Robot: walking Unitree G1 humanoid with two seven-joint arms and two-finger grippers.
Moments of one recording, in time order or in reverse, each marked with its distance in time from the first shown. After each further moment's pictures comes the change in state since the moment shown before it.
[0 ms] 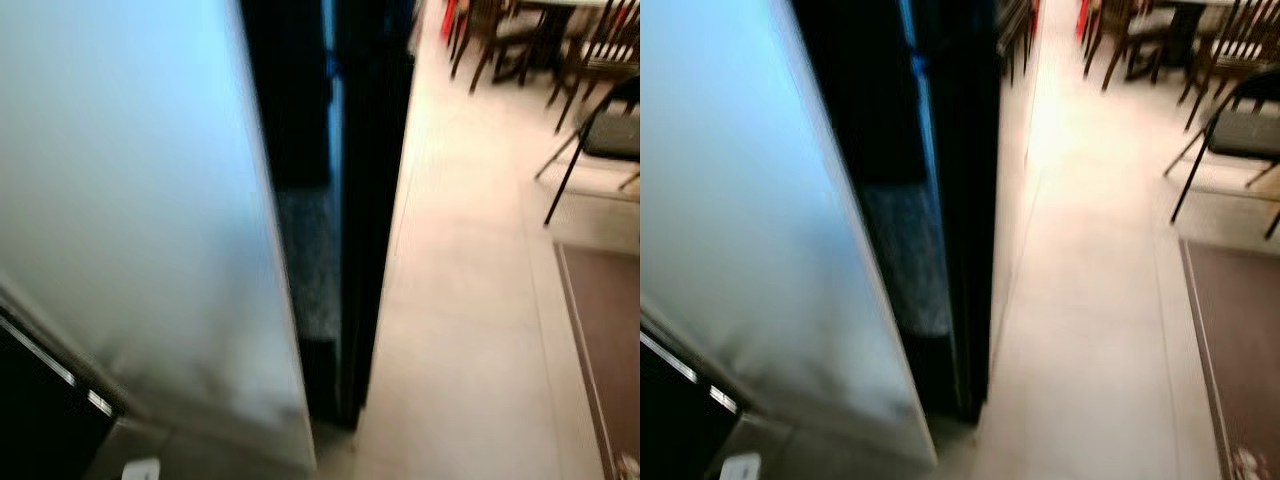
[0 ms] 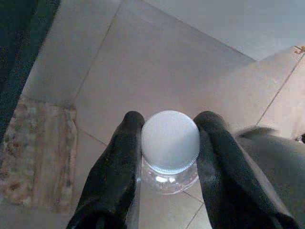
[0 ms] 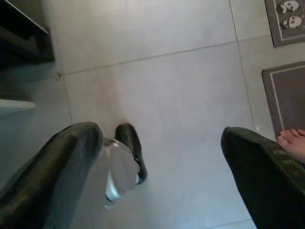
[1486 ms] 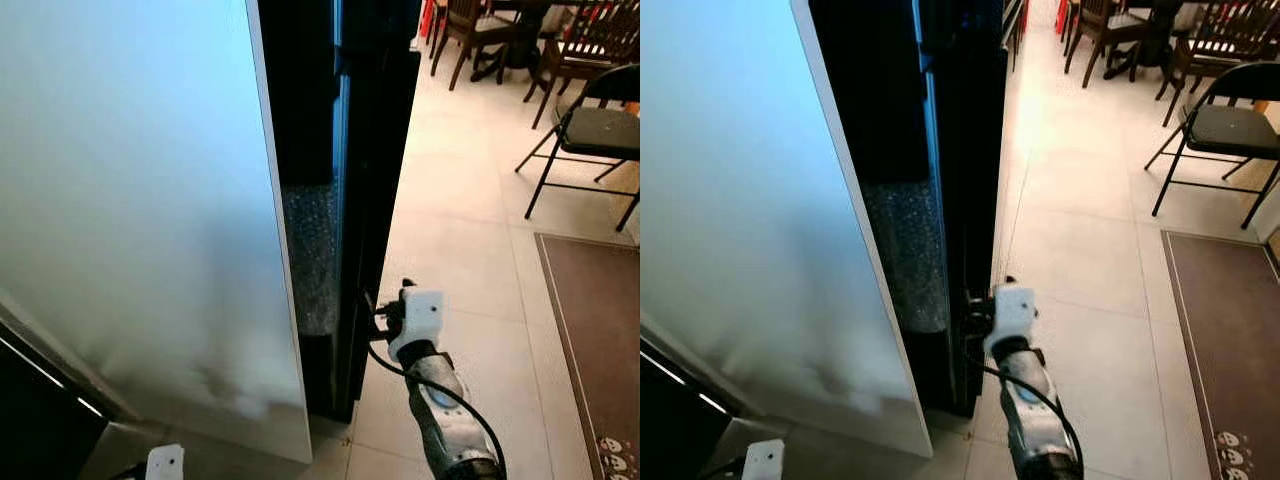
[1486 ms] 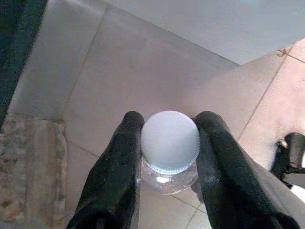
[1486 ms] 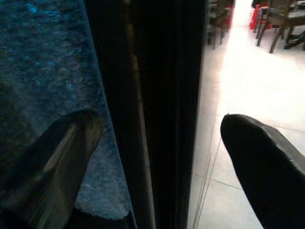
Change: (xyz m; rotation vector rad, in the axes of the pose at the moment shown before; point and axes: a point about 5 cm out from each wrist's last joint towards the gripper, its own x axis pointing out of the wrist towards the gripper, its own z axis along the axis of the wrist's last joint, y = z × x) left arm 0.004 -0.036 0.014 -0.013 -0.025 -0.014; right arm -0.088 0.236 0.164 -0.367 -0.907 0.725
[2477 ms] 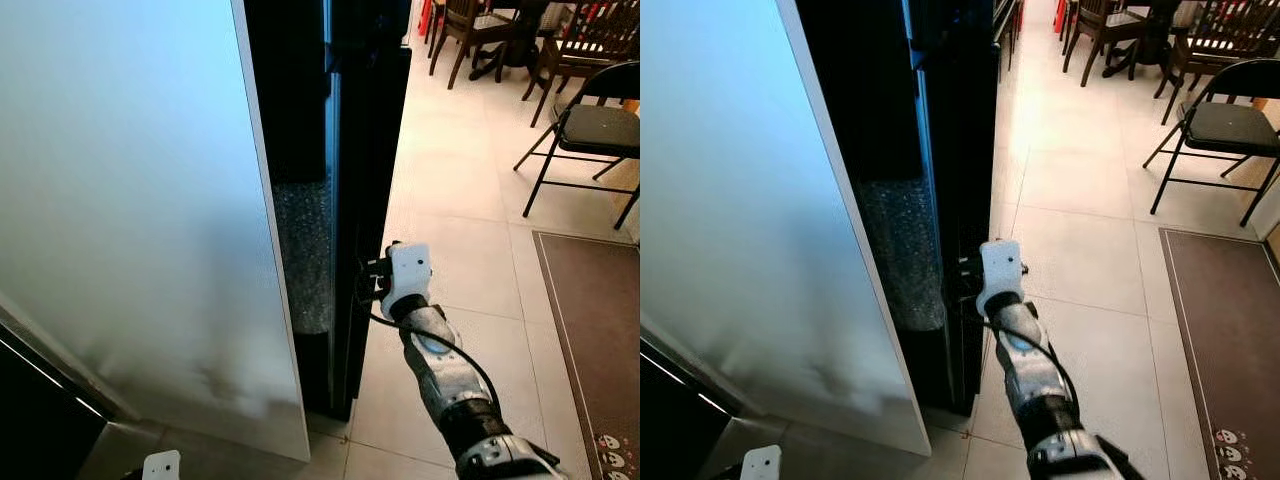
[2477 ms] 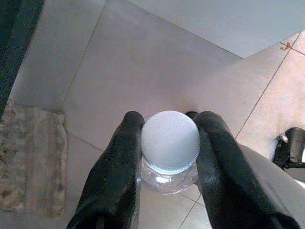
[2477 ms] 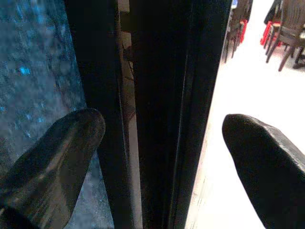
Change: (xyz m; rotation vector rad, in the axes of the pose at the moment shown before) left arm -0.001 0.007 -0.006 -0.016 0.022 0.014; right arm 0.043 -0.003 0.043 -0.080 -0.022 0.059
